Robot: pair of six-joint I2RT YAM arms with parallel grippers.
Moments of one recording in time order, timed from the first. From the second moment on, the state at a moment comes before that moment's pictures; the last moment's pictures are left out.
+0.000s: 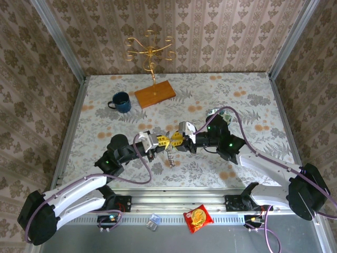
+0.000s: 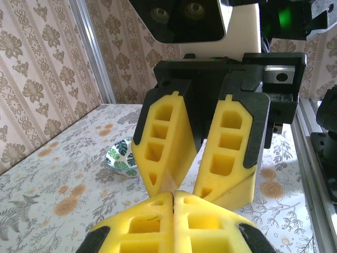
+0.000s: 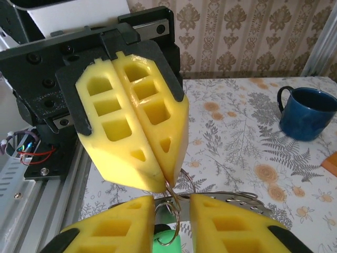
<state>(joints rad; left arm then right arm) -0.78 0.86 0.40 0.43 0.52 0.17 0.67 1.19 0.72 0.15 -0.68 -0.29</state>
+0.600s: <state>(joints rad) -0.76 0.86 0.39 0.45 0.53 0.15 0.66 1.24 0.73 0.17 -0.71 -0.29</state>
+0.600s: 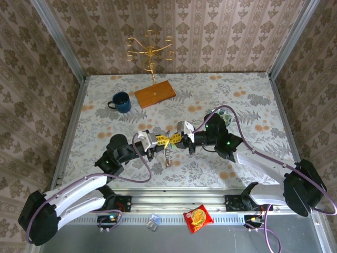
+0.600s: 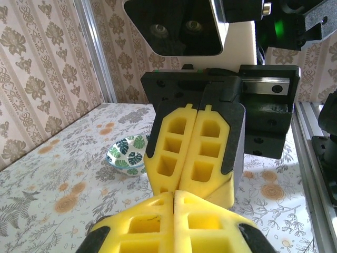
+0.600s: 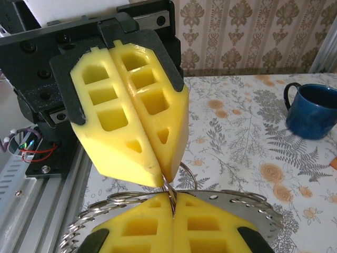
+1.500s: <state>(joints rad) -0.68 0.86 0.55 -0.05 0.64 0.36 0.66 1.26 0.93 -0.25 -0.68 -0.51</state>
